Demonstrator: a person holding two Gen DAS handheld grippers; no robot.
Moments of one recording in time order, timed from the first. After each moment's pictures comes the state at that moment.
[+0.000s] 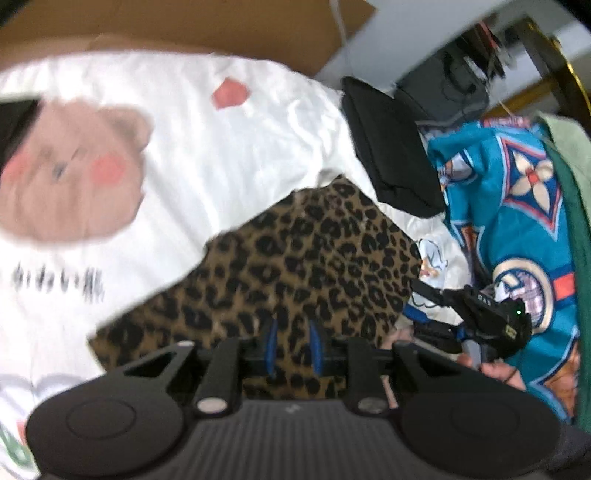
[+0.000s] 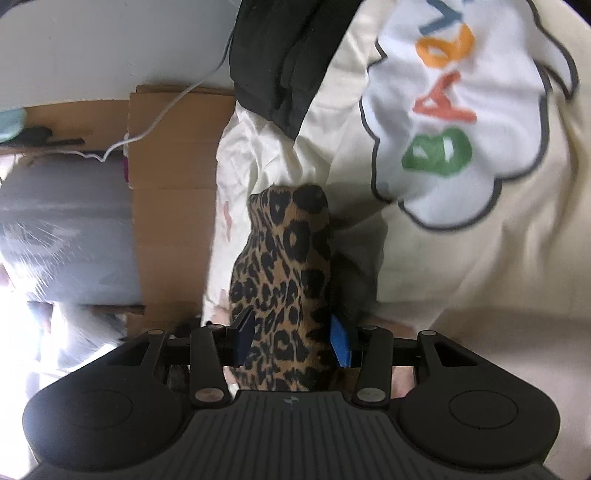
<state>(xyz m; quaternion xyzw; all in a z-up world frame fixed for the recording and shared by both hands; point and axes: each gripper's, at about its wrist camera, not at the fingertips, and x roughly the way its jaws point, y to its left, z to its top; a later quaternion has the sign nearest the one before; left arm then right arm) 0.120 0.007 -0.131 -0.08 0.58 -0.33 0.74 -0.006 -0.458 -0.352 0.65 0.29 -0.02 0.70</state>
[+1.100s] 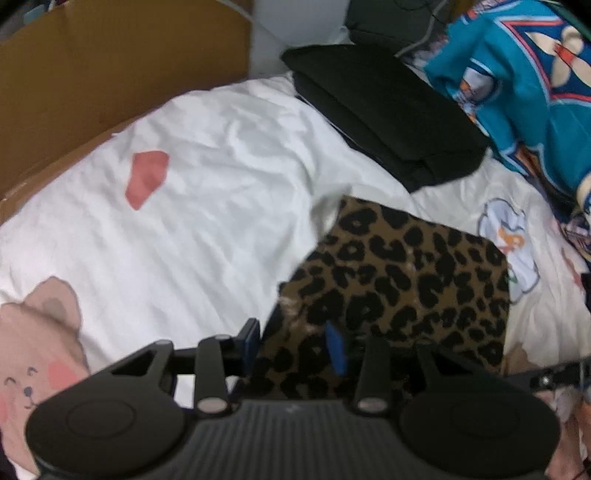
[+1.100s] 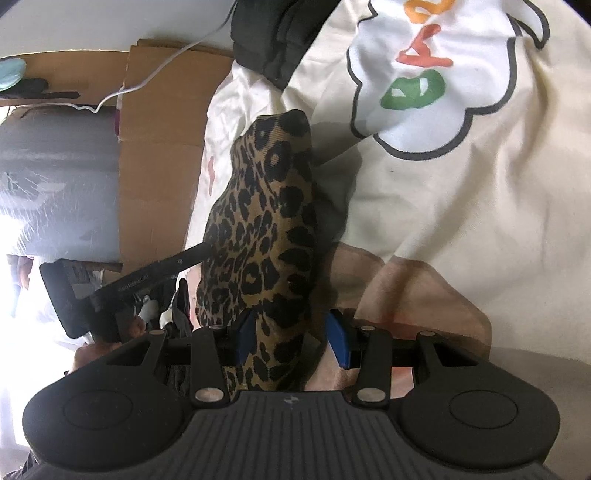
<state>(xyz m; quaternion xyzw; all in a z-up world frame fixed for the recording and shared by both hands) 0.176 -0.120 -0.170 0.16 0.50 -0.37 0.76 -0.022 -0.436 -0.357 0.60 0.35 0.00 0.72</state>
